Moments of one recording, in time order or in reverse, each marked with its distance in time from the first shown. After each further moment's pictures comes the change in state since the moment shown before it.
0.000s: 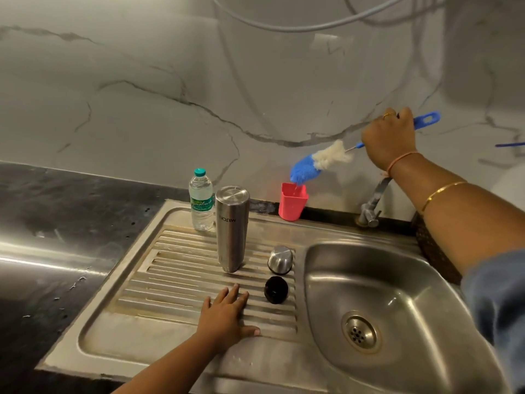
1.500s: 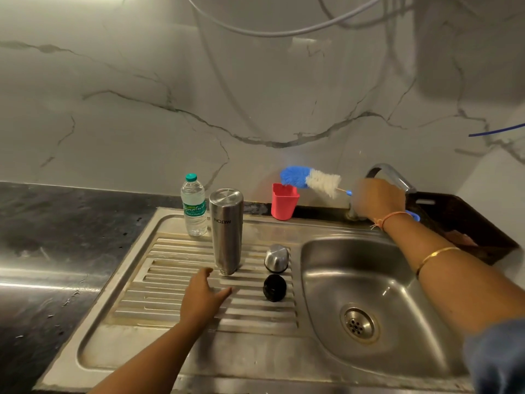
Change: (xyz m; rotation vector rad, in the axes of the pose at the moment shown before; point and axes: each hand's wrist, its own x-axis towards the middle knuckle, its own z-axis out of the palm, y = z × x) left_hand 0.017 -0.036 -0.018 -0.729 0.489 -0.208; right_hand -0.080 -0.040 0.063 0.618 -0.425 0.225
